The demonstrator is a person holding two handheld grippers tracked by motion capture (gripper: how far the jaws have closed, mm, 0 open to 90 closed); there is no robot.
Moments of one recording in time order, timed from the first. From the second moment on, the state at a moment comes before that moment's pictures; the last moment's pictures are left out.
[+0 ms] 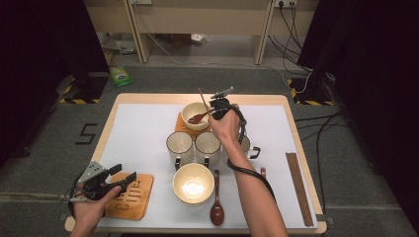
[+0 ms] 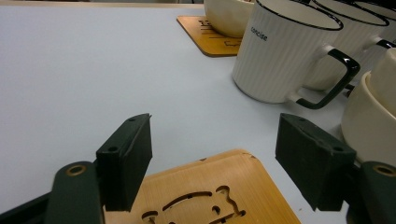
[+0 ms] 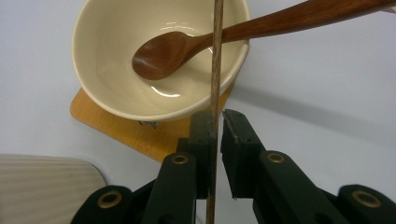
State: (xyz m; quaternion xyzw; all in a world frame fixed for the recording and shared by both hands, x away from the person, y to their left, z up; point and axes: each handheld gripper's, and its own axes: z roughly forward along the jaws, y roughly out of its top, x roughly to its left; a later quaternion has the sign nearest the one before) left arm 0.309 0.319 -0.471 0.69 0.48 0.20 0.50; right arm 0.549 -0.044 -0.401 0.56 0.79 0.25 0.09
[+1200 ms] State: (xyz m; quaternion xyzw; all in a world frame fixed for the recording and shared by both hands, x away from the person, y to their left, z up) left arm 0.309 0.319 -0.471 0.69 0.48 0.20 0.49; right arm 0.542 -0.051 -0.399 0.55 0.80 0.23 0.08
